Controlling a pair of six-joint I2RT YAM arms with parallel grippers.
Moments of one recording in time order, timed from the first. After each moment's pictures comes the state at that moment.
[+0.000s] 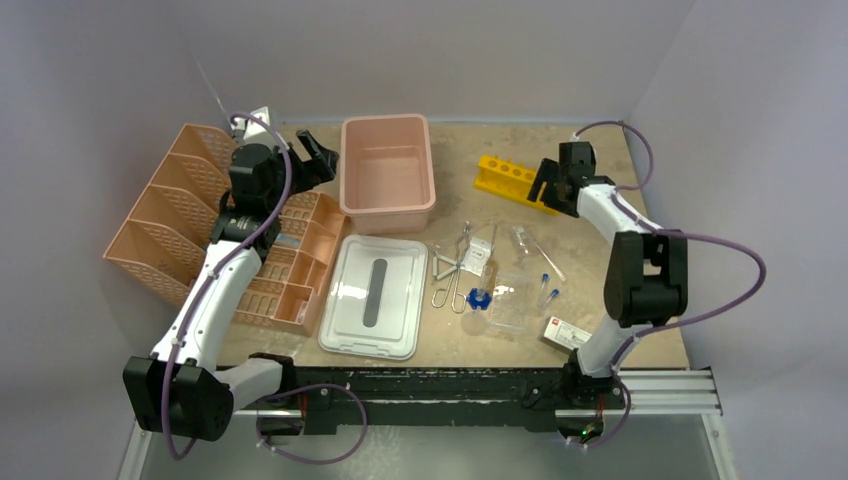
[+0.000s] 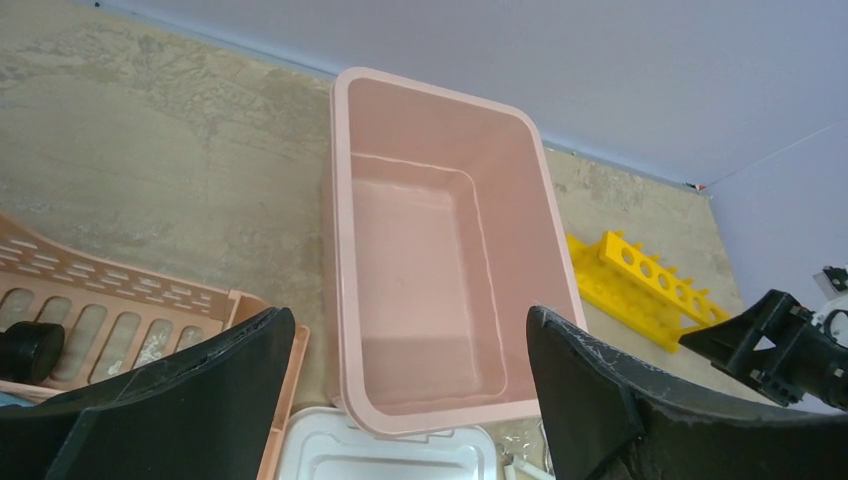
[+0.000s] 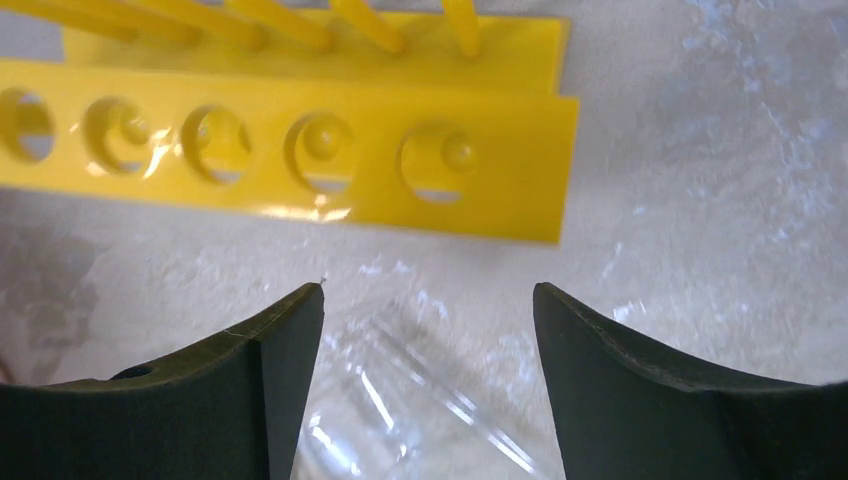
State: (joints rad) left arm -0.14 1.15 1.05 -0.14 0.03 -0.47; right arm 0.04 1.77 1.23 -0.35 0.14 0.39
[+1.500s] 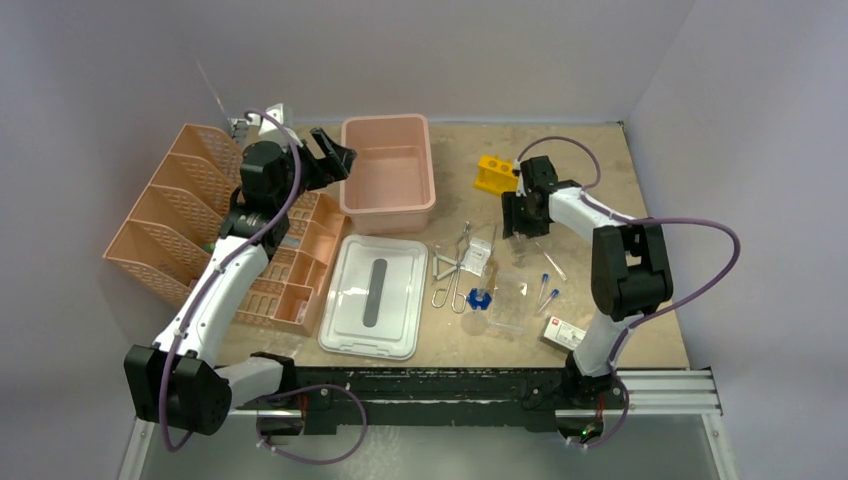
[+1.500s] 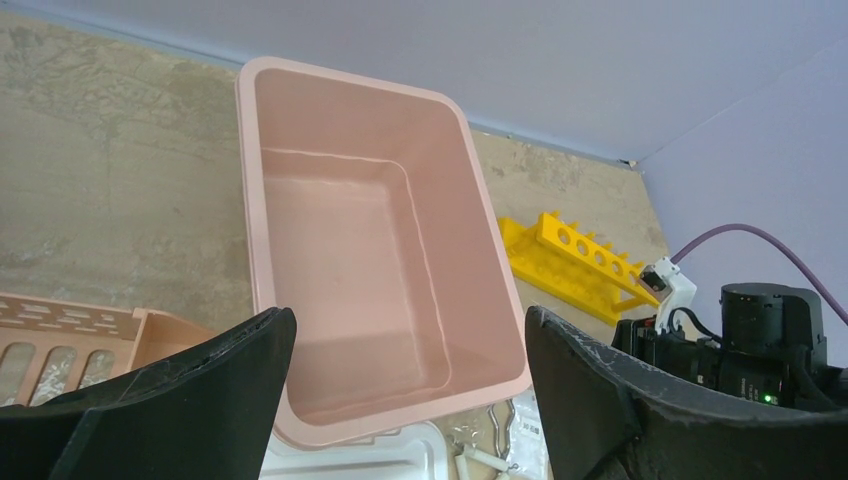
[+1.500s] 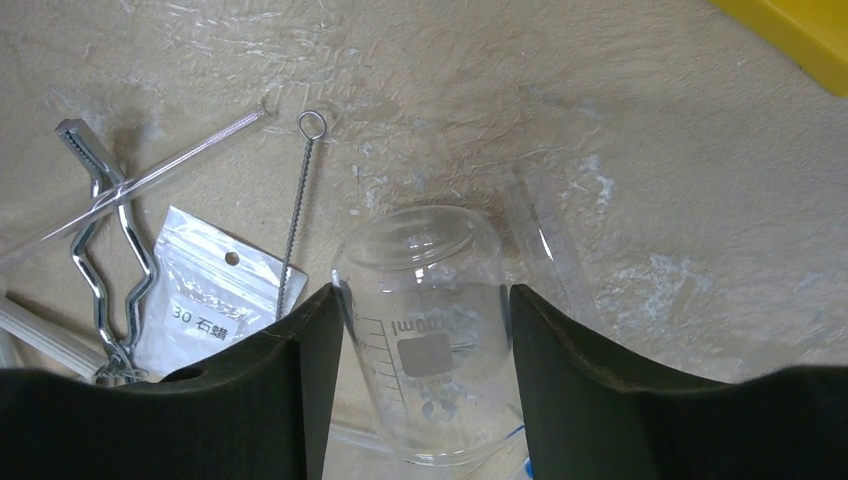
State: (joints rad) left arm -0.20 1.18 1.06 -0.07 0.10 -0.52; right arm 0.20 1.79 1.19 -0.54 0.00 0.16
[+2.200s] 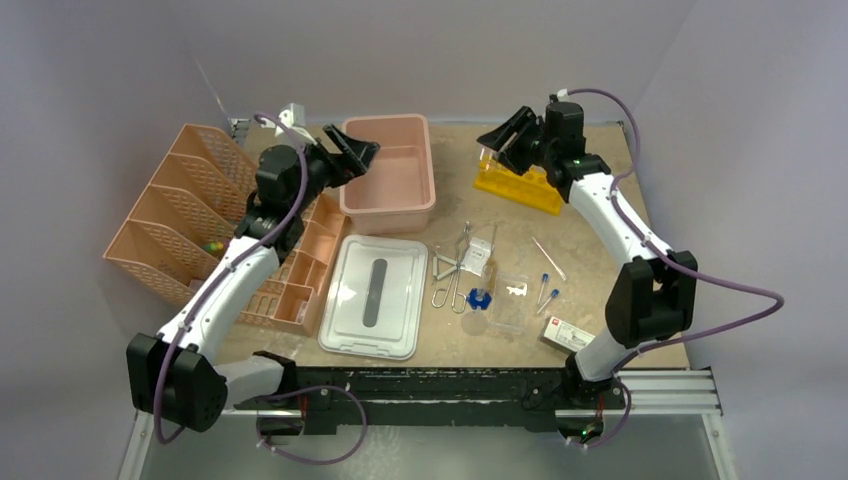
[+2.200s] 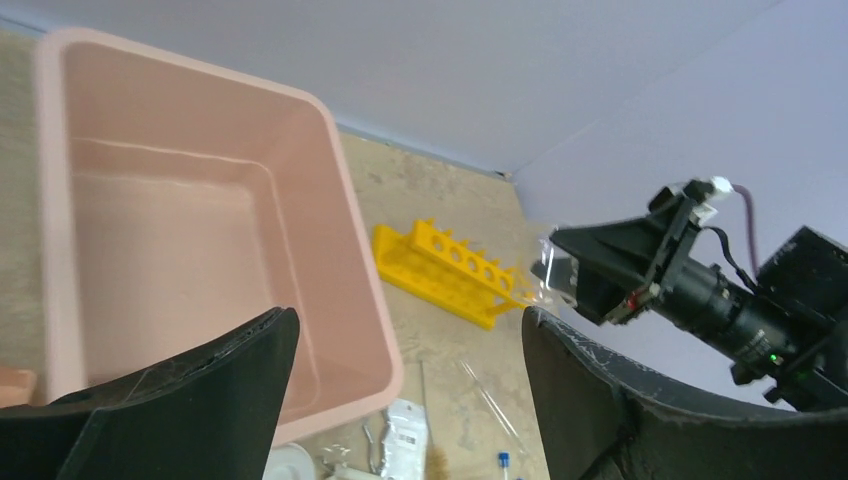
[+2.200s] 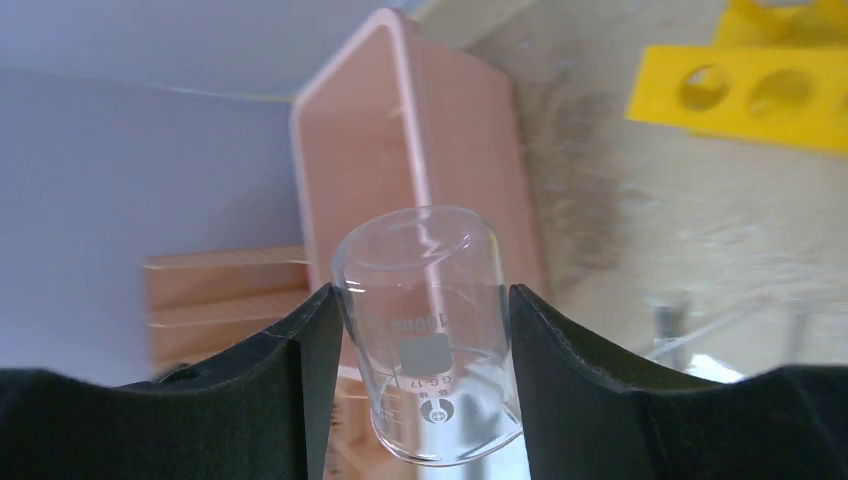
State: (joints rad) left arm -0.28 1.19 1.03 0.08 0.13 -0.72; right arm 0.20 1.61 1.41 -0.29 -0.23 0.83
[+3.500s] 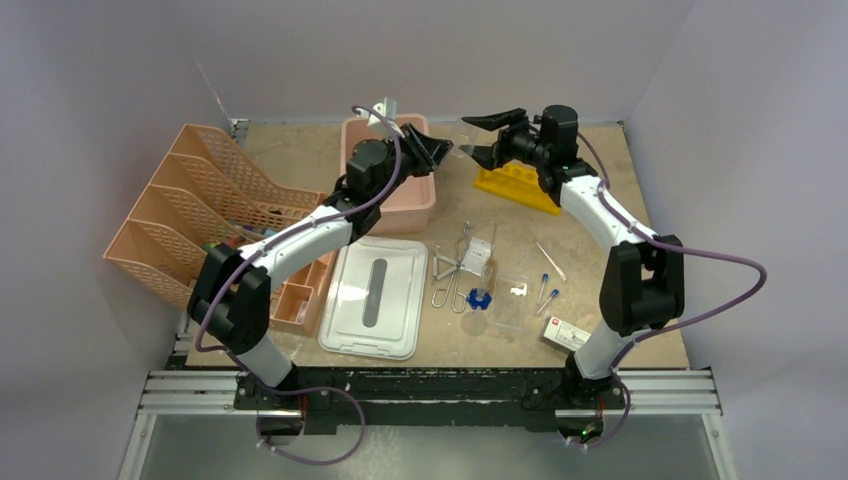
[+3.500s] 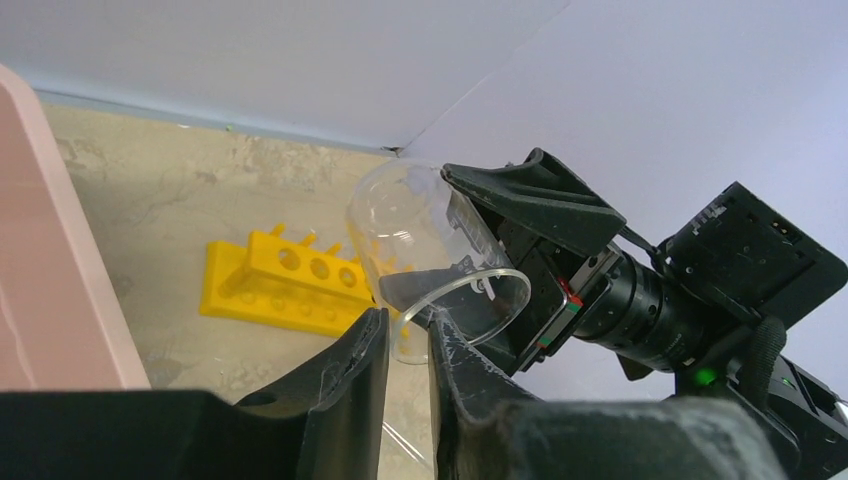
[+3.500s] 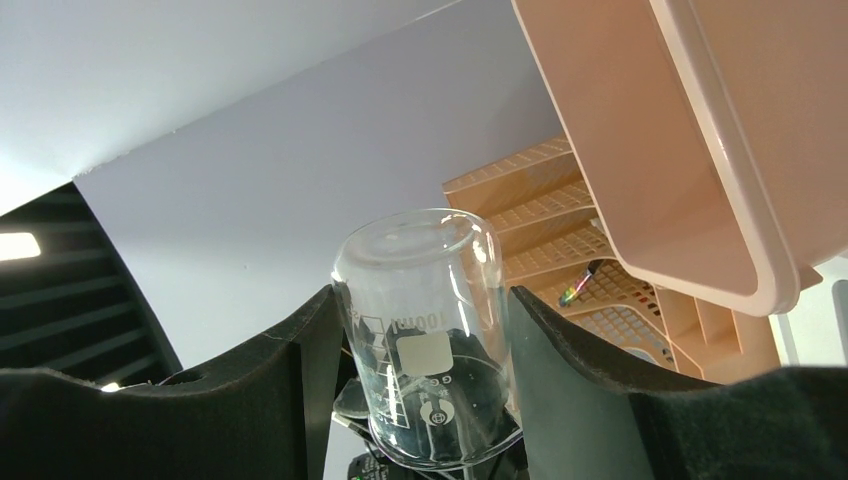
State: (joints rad) left arm -0.61 1.63 1.20 0.48 0.01 -0.77; right arm 0.20 1.69 1.33 0.08 -0.59 1.73
